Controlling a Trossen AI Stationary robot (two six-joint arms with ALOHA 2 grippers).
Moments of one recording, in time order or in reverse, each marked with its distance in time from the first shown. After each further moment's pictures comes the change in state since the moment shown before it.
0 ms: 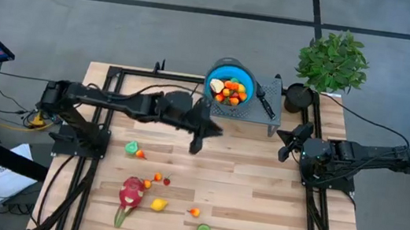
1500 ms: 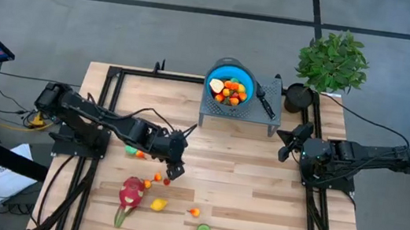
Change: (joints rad) left arm -0.265 -0.026 -0.074 -0.634 -0.252 -0.645; right arm 0.000 0.000 0.000 0.000 0.000 -0.001
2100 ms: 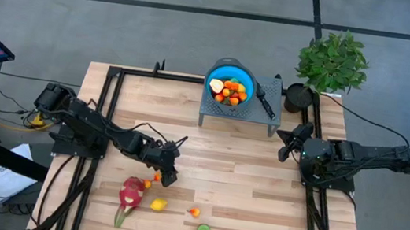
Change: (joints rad) left arm -0.042 0.000 -0.393 0.430 0.029 -0.077; right arm 0.000 0.000 0.000 0.000 0.000 0.000
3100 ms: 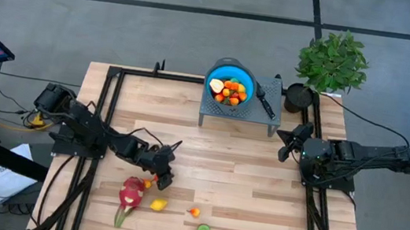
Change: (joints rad) left arm -0.045 0.000 -0.144 0.193 -0.005 -0.054; right arm 0.000 0.000 0.000 0.000 0.000 0.000
